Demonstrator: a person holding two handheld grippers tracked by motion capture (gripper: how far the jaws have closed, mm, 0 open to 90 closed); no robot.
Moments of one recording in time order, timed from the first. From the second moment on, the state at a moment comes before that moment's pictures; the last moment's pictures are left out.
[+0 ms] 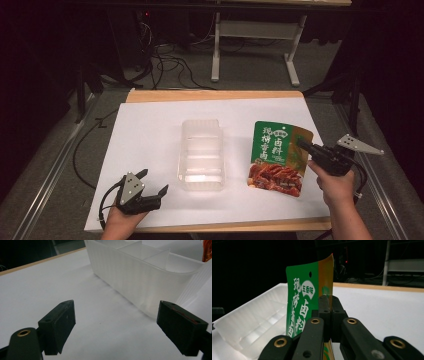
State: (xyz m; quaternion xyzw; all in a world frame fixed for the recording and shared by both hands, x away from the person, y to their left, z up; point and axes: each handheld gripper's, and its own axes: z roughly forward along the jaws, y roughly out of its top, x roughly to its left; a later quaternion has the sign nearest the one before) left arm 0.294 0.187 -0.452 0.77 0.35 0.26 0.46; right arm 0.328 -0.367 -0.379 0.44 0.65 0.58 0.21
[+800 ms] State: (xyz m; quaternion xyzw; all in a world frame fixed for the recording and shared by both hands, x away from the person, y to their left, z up) left arm 0.294 0.188 -0.451 0.77 0.35 0.26 0.47; right arm 0.316 -0.372 -0.361 0.43 0.62 0.60 0.26
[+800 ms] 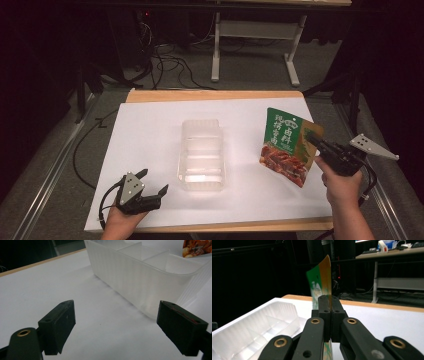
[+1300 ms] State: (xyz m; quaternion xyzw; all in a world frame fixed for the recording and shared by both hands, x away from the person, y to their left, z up) left arm 0.294 0.188 -0.451 0.77 0.35 0.26 0.47; right arm 0.311 -0.370 -0.354 0.41 0.61 0.60 0.30
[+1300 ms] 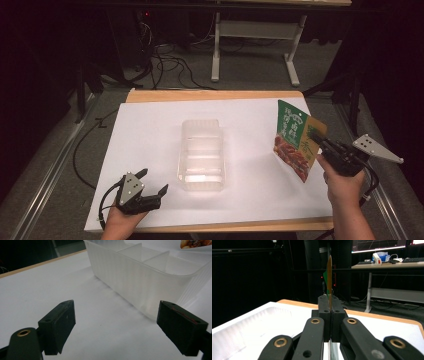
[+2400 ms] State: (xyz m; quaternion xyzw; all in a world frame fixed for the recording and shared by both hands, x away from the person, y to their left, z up) left arm 0.292 0.191 -0.451 0.77 0.35 0.26 0.47; right arm 0.325 -0.312 -0.334 0.35 0.63 0.63 0.28
